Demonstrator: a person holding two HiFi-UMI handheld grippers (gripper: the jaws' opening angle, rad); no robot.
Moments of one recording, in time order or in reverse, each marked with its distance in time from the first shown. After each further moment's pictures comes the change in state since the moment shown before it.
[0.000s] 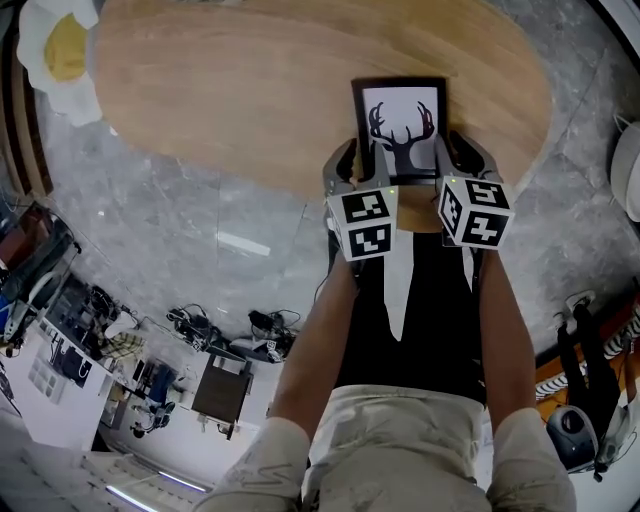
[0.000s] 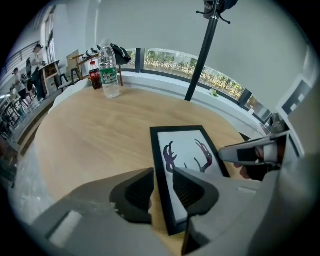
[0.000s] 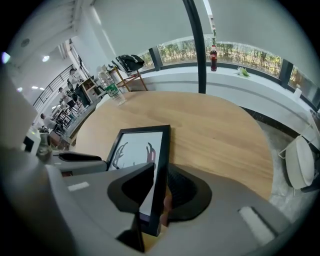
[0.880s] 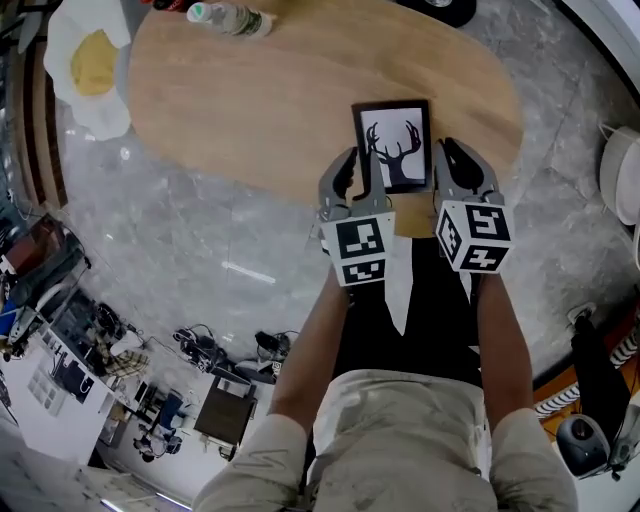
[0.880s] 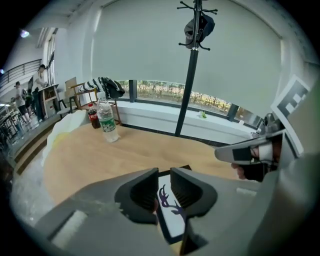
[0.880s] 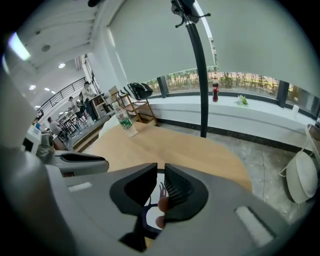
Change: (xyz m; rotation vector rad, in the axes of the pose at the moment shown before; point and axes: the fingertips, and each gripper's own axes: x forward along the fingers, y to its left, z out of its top) left arm -0.093 -0.019 0.098 0.124 -0.256 -0.008; right arm -0.094 0.029 0.091 -0.057 -0.252 0.034
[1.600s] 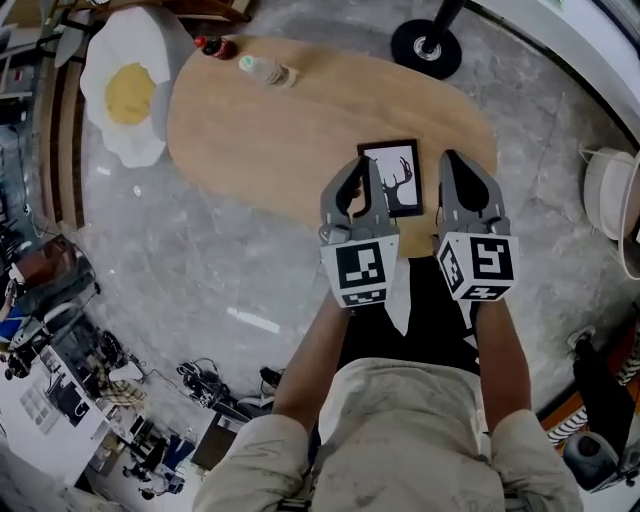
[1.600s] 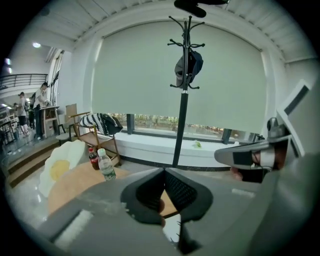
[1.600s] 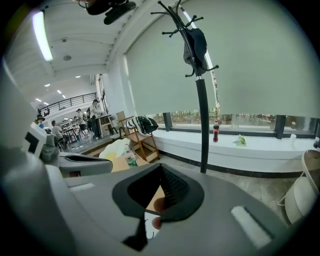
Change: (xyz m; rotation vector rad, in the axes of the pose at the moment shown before) left arm -0.093 -0.016 0.153 0.069 -0.297 -0.004; right arm -0.108 0.033 0.147 -0.090 -0.337 -0.006
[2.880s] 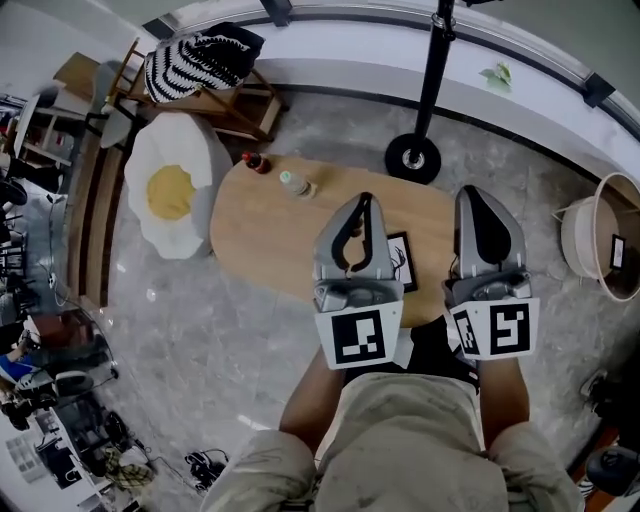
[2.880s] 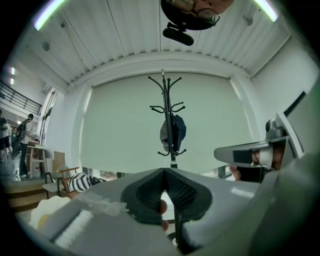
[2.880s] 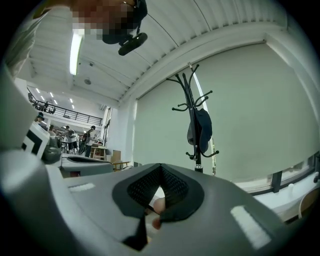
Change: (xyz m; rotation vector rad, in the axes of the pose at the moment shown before) left arm -0.134 -0.034 0.269 0.150 -0.484 -0.061; right arm -0.159 0.032 0.265 -0.163 -0.550 -0.060
